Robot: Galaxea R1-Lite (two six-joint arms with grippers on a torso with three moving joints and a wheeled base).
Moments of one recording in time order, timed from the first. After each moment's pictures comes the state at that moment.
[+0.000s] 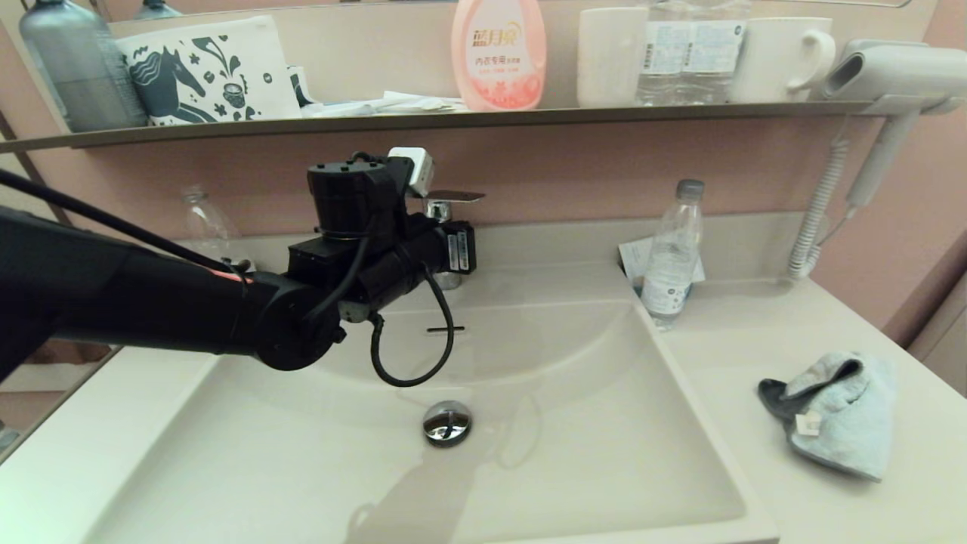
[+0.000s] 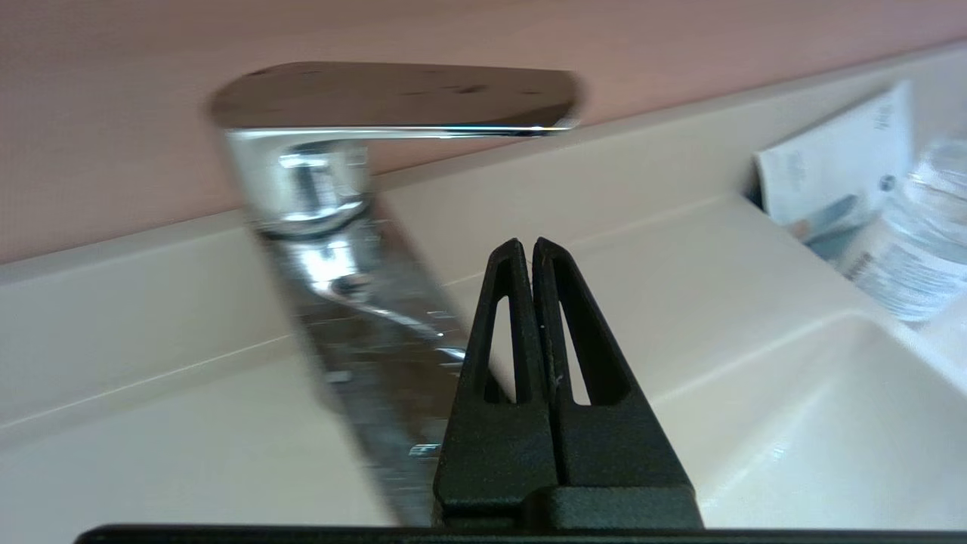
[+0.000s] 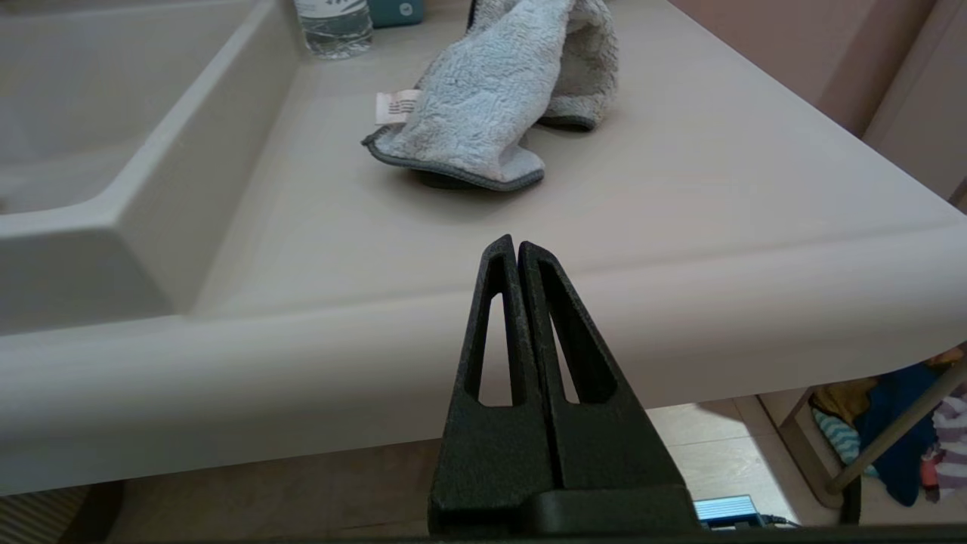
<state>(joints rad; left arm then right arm) -0.52 1.93 -1.22 -0.65 0.12 0.00 0.00 0.00 0.00 -0.01 -0.03 0.06</state>
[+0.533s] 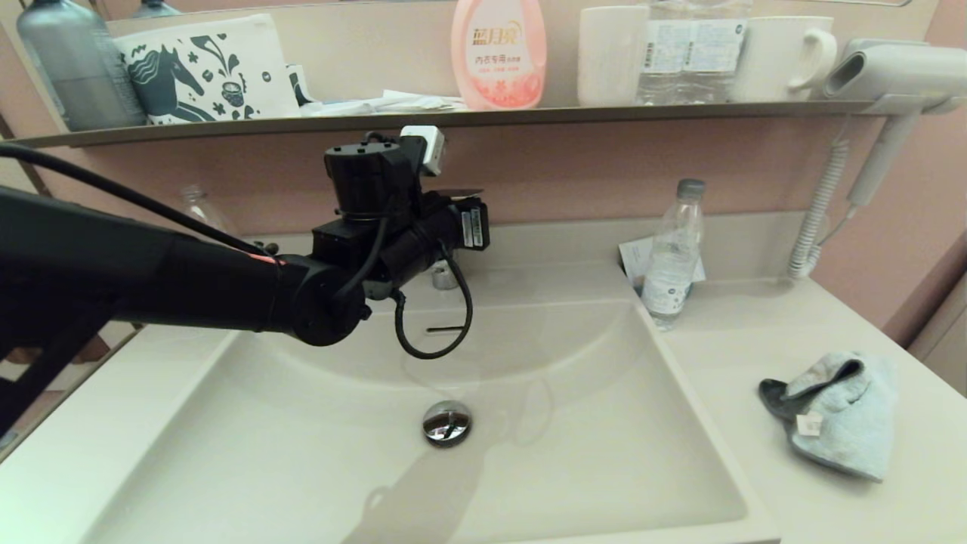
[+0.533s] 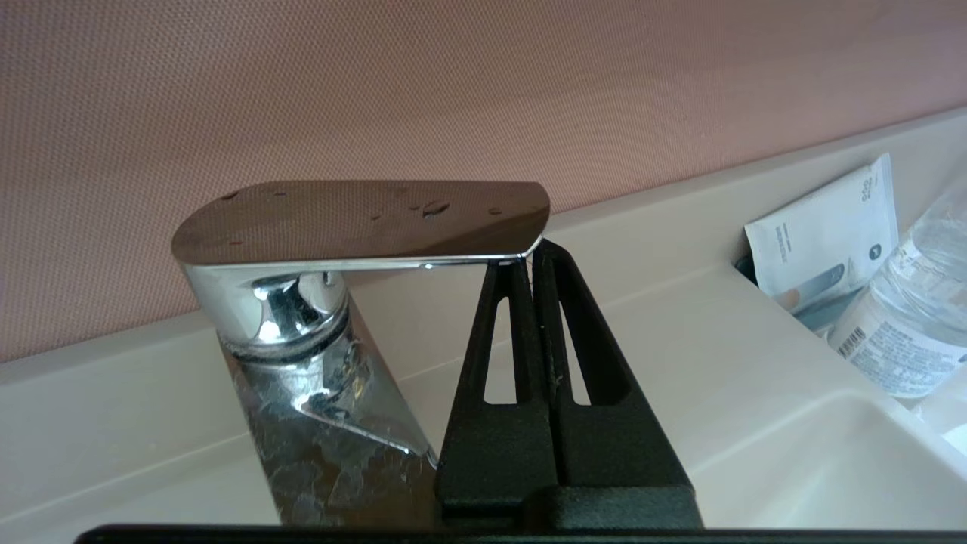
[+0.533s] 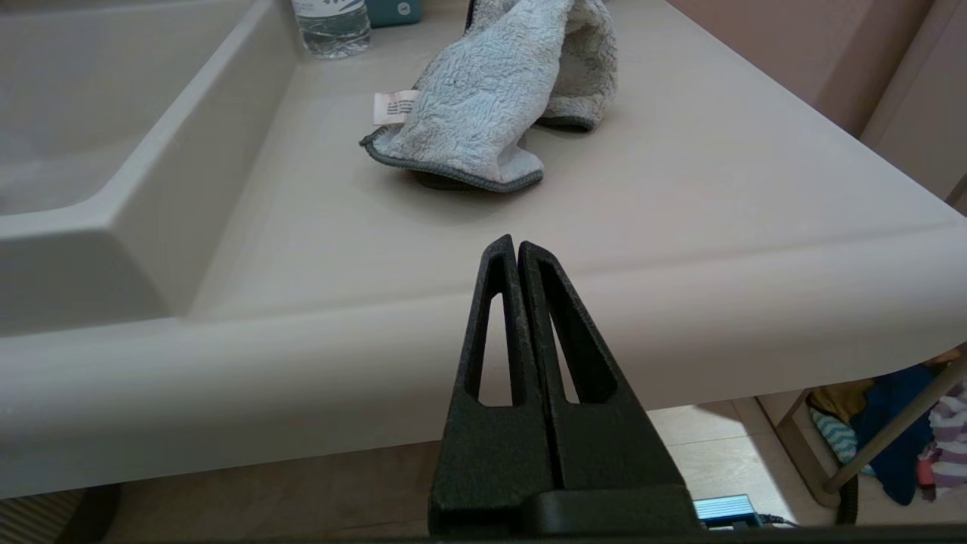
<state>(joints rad) -0.53 1.99 -1.36 -0.66 0.12 0.02 0.00 0.00 0.00 -0.01 -0.03 0.06</state>
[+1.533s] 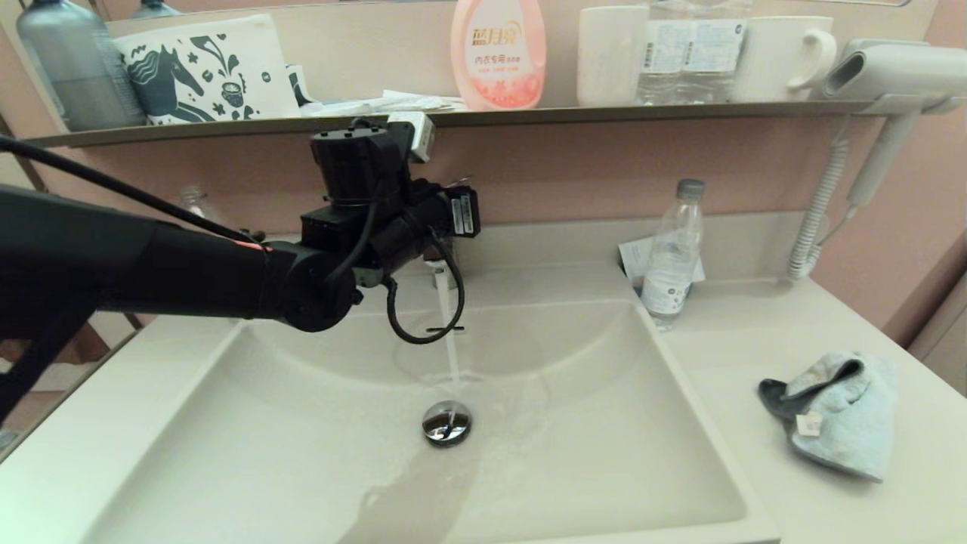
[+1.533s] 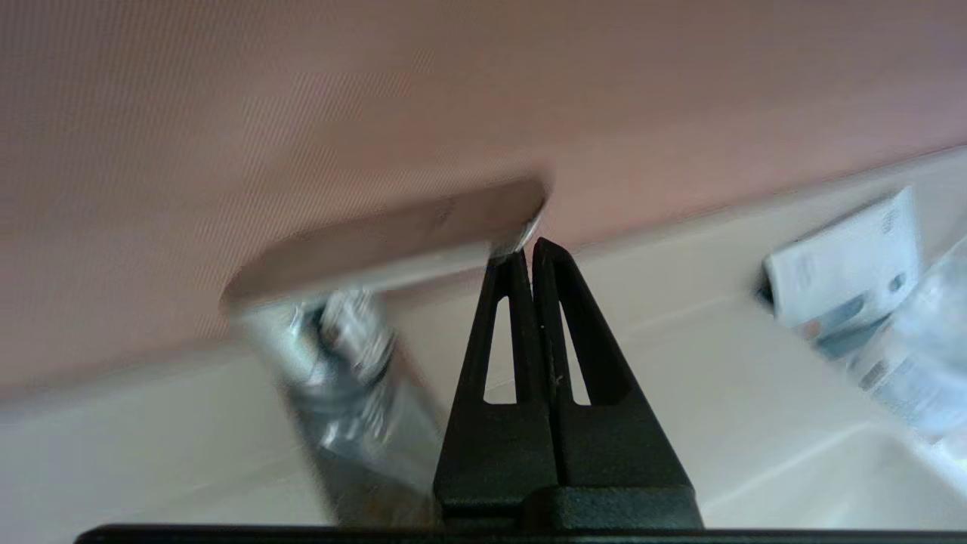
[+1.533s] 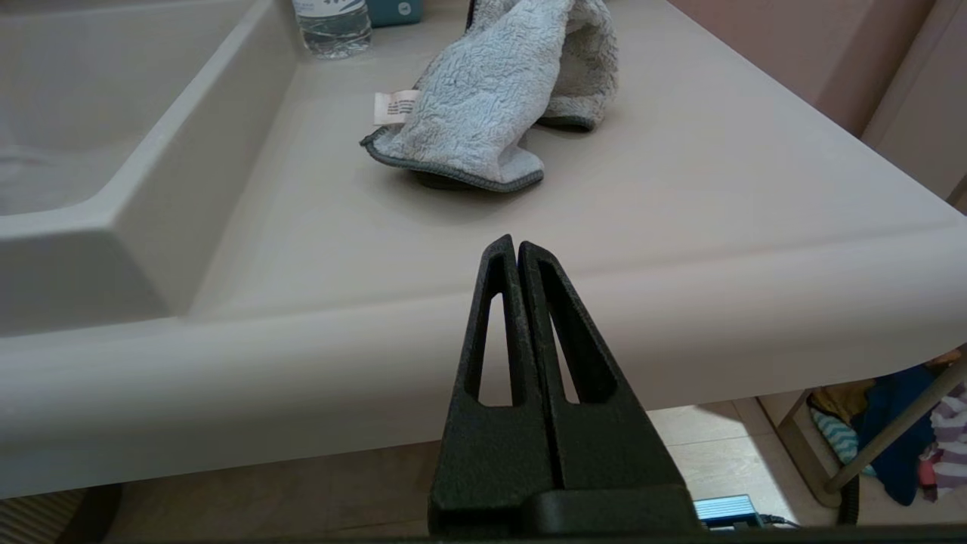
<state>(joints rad) -0.51 1.98 -1.39 -0.63 0.12 0.01 0.00 0.00 0.00 -0.01 -0.03 0.06</state>
